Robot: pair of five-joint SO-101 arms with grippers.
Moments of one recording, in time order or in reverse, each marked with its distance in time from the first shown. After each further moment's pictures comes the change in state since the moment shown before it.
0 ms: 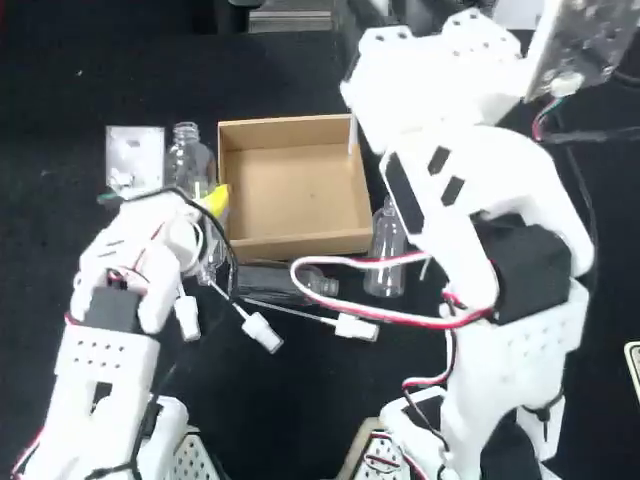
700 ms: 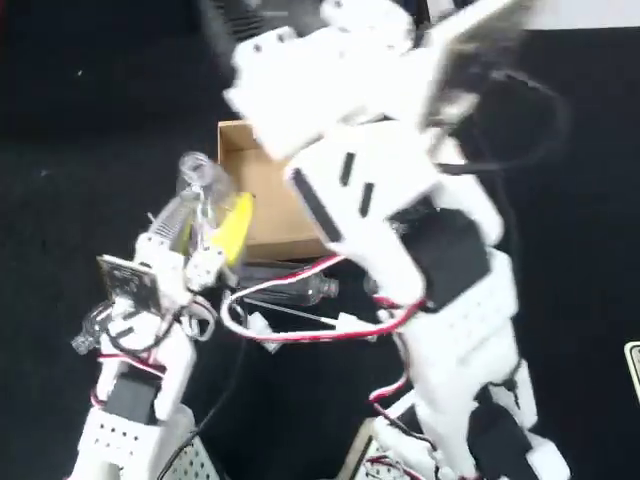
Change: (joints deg) left arm 10.7 -44.0 35.7 -23.3 0.4; right arm -19.0 6.1 0.0 -14.1 8.9
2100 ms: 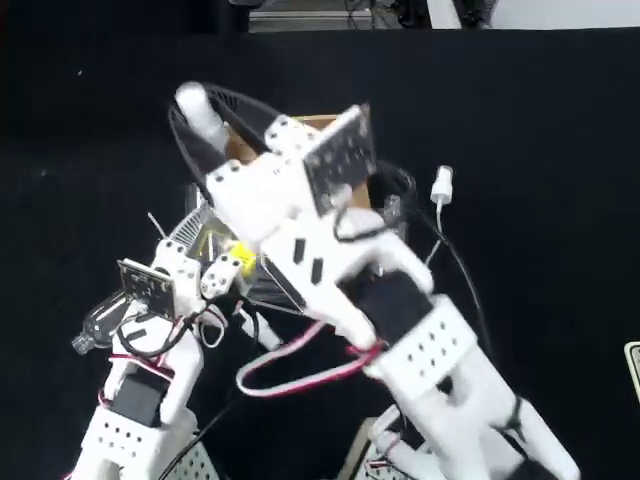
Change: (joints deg) left arm 0.6 -0.1 1.2 0.0 0.0; right arm -3.3 -24.6 55.1 -16.0 1.2
